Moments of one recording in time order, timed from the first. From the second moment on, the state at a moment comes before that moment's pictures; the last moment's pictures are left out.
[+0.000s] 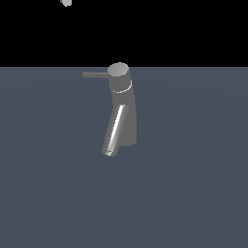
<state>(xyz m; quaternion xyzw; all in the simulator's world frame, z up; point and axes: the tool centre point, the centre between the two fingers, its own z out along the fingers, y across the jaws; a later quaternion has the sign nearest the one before) -0.062 0.120 0.415 -0.83 0.51 -0.22 0.10</state>
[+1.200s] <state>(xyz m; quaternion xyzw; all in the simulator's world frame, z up) 0.004 0.089 0.300 -0.66 0.70 -0.24 0.16</state>
